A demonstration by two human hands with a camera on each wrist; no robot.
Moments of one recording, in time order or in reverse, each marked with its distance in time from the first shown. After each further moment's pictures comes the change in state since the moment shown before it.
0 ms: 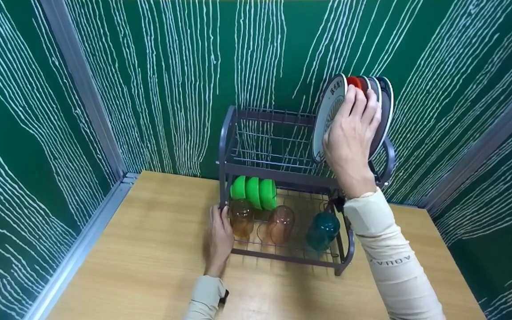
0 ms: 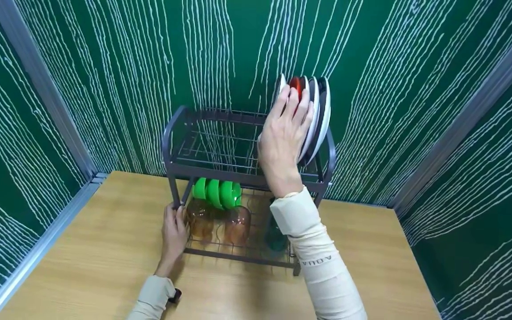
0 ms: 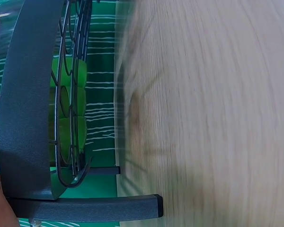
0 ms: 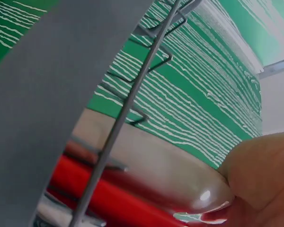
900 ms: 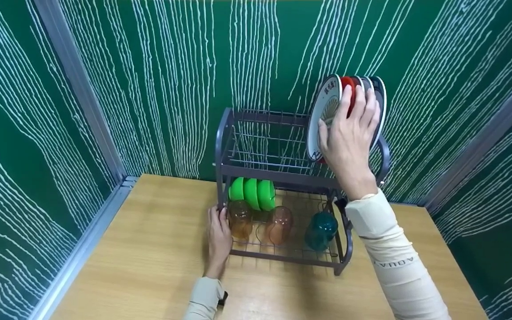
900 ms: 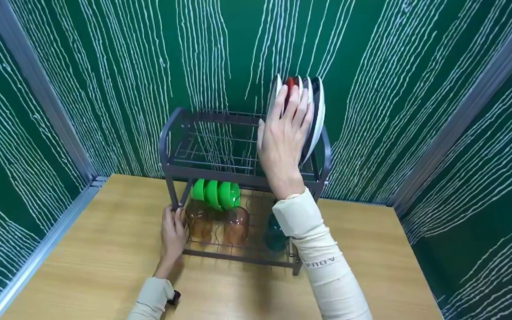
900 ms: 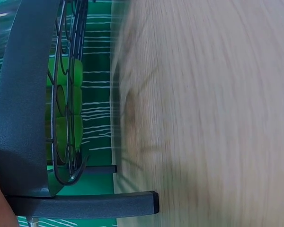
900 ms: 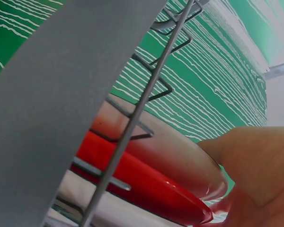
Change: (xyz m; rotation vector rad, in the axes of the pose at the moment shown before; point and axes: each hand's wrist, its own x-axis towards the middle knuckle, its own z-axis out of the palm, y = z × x) left_hand 0.001 0.001 0.003 -0.045 0.037 0.050; right_hand -0.004 0.014 -0.002 -0.040 -0.023 -0.046
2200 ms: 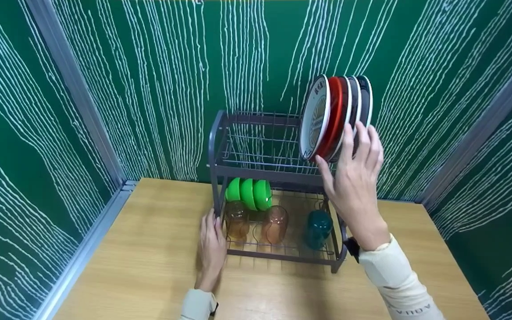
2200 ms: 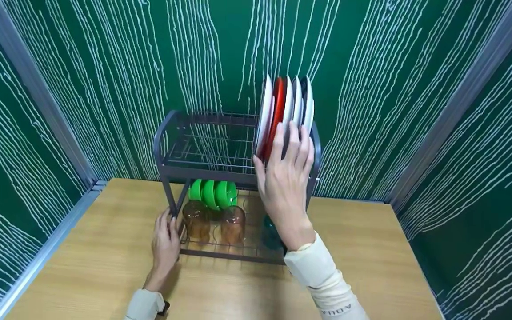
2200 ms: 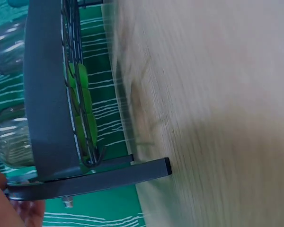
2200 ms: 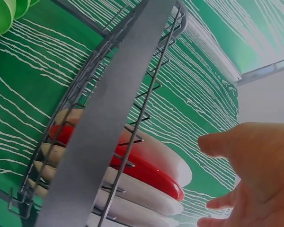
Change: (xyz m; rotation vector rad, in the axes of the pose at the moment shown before) left_hand -0.020 0.016 -0.023 0.165 -0.002 0.067; right_hand -0.078 0.021 -0.026 0.155 0.121 -0.106
